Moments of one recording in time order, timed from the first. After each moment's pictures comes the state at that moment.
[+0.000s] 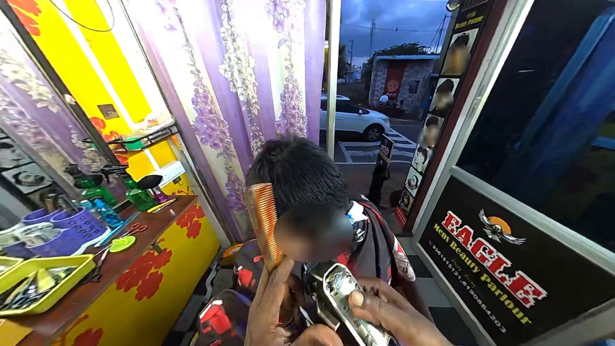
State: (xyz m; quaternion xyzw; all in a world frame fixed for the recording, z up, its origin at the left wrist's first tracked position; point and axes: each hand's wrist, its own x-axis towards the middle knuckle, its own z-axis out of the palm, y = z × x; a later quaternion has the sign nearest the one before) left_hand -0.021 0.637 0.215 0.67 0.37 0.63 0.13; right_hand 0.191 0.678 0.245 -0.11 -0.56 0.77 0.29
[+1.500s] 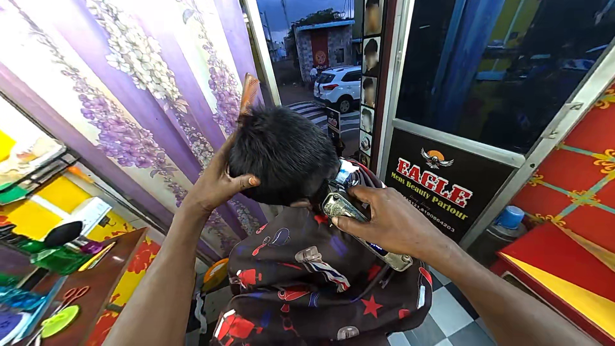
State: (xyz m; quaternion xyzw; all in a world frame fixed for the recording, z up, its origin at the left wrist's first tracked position) left_hand -0.157 0.820 0.313 0.85 0.24 0.44 0.16; right_hand 0.150 0.675 0.280 -0.59 -0.75 0.13 0.27
